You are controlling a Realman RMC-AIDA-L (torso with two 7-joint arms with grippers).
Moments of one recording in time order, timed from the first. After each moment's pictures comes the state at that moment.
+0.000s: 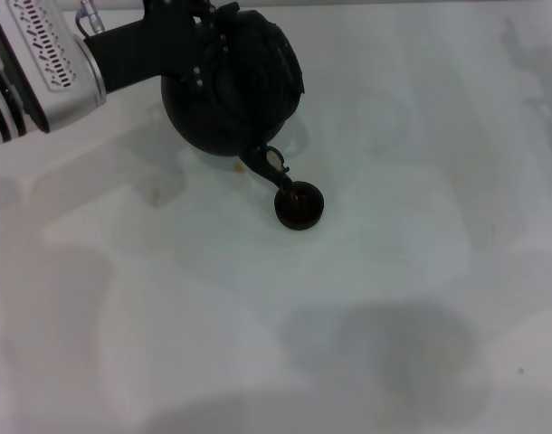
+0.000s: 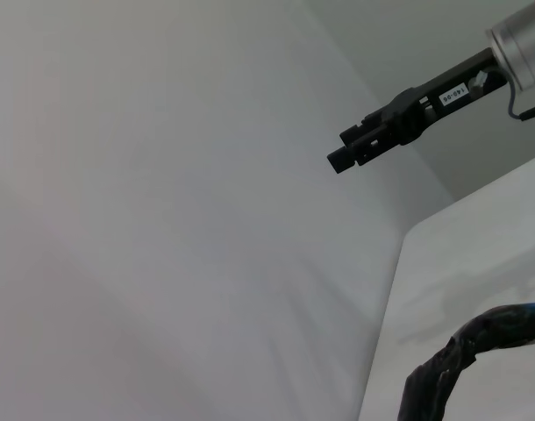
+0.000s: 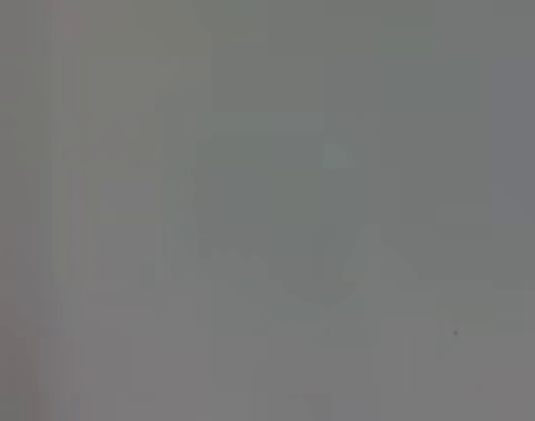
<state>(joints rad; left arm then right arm) -0.86 -2.07 2.84 -0.25 -0.57 1.32 -0.15 0.67 2.03 -0.60 0.04 -0.66 -1.13 0.24</state>
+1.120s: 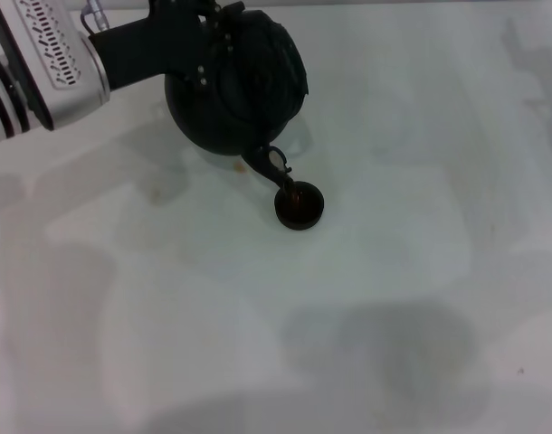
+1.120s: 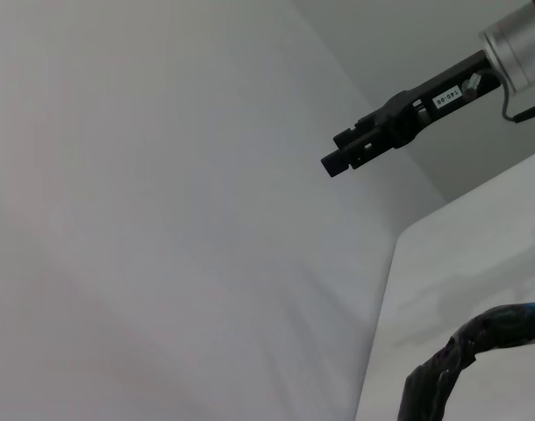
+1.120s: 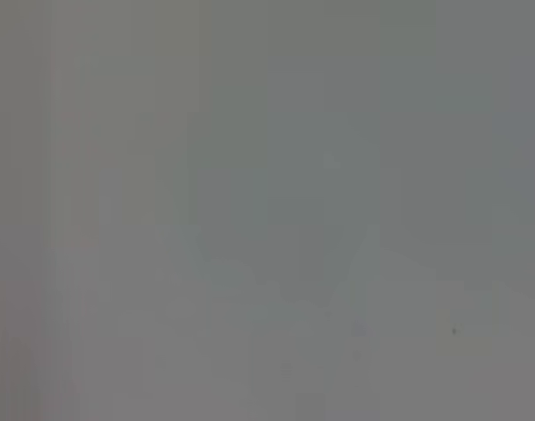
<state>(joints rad) -0.87 -2.07 2.84 -0.25 -0.55 1.31 -0.15 0.67 2.03 -0.60 0.04 -0.66 -1.13 0.24</state>
